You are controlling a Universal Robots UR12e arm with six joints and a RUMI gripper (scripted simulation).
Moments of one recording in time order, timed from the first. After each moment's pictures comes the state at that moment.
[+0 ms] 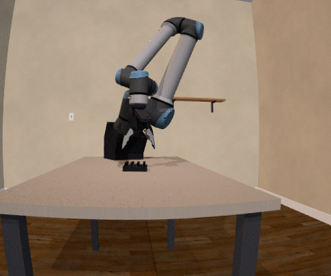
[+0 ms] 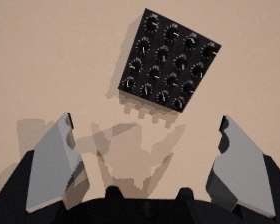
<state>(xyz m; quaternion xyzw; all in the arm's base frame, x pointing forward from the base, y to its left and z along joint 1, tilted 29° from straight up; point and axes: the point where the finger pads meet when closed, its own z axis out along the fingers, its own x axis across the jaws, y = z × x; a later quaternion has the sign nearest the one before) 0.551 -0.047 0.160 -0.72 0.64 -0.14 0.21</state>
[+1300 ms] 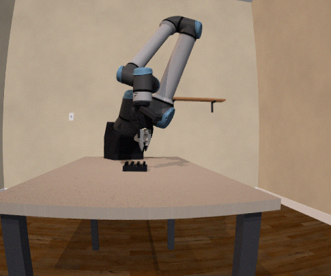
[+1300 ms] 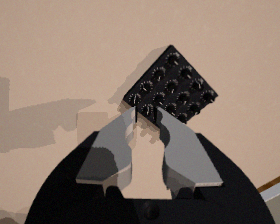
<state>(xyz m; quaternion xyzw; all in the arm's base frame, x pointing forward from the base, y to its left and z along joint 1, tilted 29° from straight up) 0.572 -0.032 0.184 -0.82 0.51 -0.17 0.18</state>
